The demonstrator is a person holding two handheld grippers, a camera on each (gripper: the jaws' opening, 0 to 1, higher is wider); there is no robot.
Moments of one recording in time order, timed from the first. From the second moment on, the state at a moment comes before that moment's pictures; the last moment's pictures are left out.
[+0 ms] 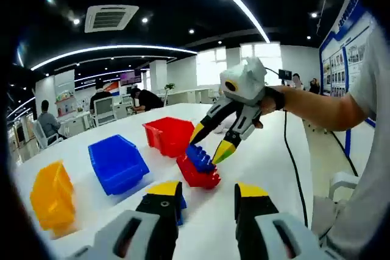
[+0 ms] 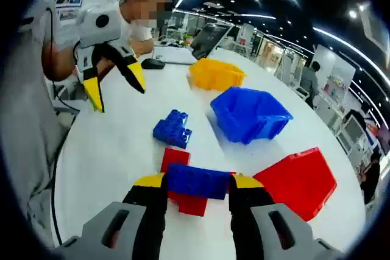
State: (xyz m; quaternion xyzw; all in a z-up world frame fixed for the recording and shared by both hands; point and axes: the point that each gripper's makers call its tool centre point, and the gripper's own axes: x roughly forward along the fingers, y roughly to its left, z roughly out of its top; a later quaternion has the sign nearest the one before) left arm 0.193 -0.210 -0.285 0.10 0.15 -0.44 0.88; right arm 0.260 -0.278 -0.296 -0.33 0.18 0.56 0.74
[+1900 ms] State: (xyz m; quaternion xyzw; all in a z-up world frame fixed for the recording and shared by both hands) left arm 0.280 -0.275 -0.356 0.27 0.23 -0.46 0.81; right arm 0.252 -0.275 -0.322 -0.74 -0.11 0.52 0.41
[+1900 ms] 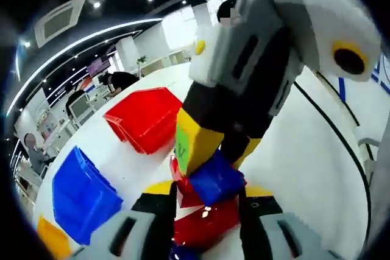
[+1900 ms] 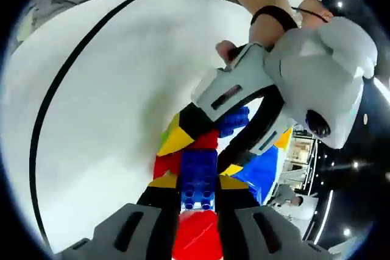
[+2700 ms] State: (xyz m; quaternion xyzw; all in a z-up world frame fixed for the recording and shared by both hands) left arm 0.244 -0.193 -0.306 0.07 0.17 -0.41 0.89; right arm 0.308 -0.239 -0.233 -0.20 -0.02 0.56 0.80
